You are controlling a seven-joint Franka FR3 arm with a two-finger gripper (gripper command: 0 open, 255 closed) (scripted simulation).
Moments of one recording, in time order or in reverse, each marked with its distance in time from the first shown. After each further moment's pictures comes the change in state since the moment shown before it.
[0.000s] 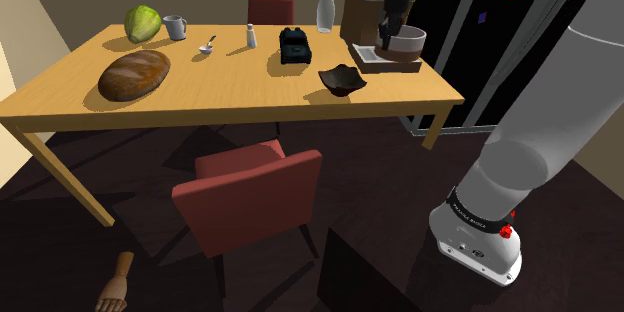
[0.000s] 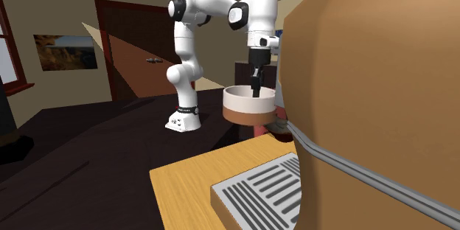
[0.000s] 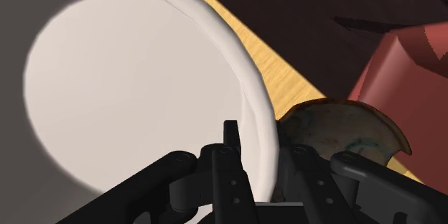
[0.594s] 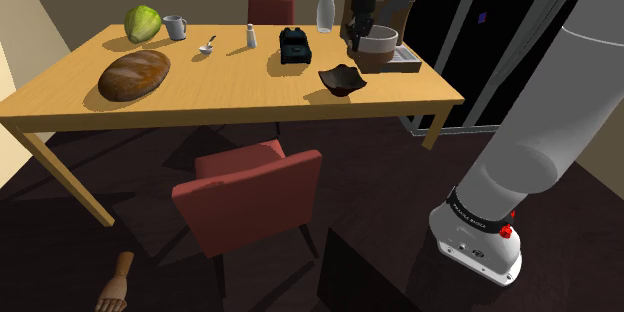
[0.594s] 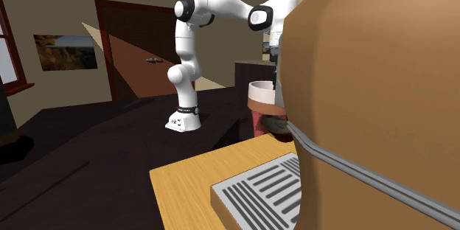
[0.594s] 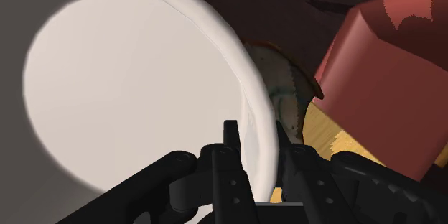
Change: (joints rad) arm 0.104 0.033 0.099 0.049 0.017 -0.019 0.197
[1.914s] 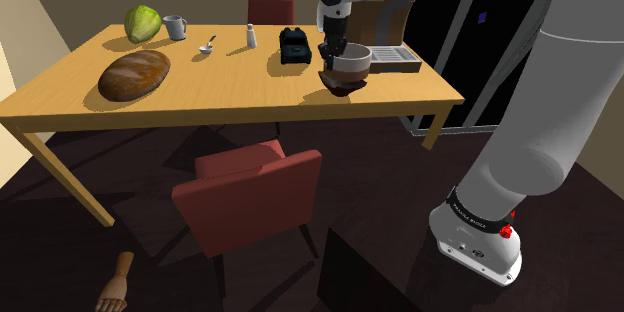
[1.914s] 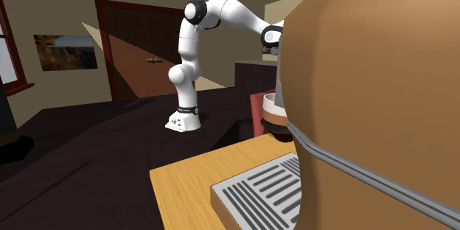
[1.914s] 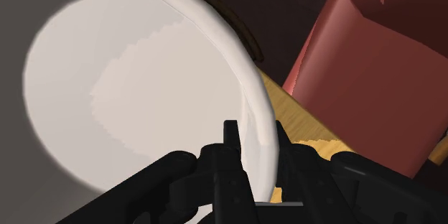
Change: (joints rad) arm 0.069 0.121 0.066 -0.008 0.036 0.125 0.120
